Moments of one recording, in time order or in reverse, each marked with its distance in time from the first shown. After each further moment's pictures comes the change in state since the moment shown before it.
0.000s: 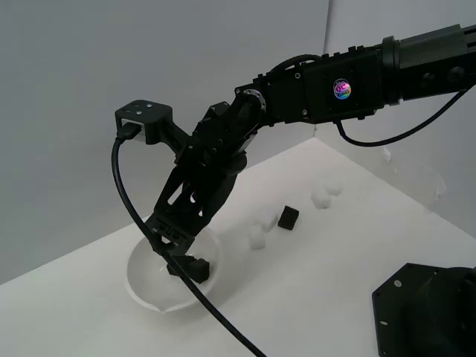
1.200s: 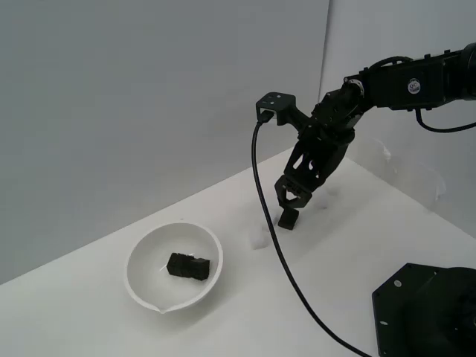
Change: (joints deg) arm 30.0 7.5 7.4 14.3 14.1 11.4 5.6 8.3
